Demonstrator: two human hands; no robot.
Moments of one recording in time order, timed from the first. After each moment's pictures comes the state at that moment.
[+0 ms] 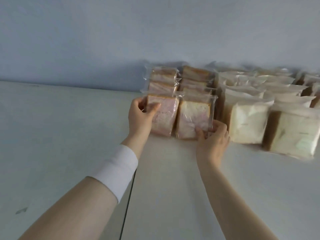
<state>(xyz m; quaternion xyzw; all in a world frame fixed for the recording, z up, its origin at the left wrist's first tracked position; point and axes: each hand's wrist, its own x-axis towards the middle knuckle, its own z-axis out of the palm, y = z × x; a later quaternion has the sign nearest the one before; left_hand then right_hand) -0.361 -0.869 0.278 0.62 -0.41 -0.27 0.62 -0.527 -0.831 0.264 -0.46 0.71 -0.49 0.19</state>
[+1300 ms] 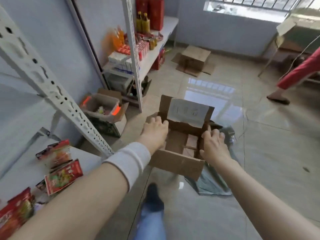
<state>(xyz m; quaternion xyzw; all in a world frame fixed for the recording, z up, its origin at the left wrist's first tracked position) -1.087 -0.371 0.175 0.04 -0.99 0.00 -0.16 -1.108 -0.189 0.161 -0.10 0.98 -0.04 0.15</state>
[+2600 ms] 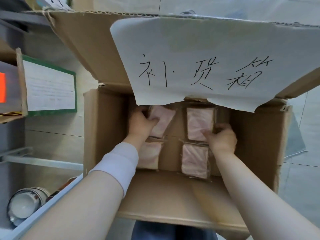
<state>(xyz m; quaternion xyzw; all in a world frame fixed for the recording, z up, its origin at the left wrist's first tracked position) -1.387 -0.417 -0.343 0.36 -0.81 -0.38 -0.25 -1.384 -0.207 -0.328 0.38 0.84 -0.26 0.29</state>
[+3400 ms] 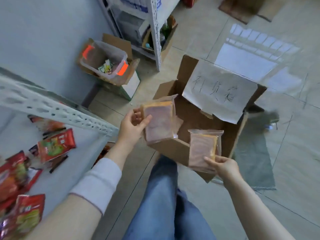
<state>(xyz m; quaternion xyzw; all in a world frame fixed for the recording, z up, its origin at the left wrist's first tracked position) -1.126 -0.437 0.002 0.38 -0.70 -0.60 0.10 -1.193 -0.170 -0.047 0.24 0.78 -0.43 0.39</state>
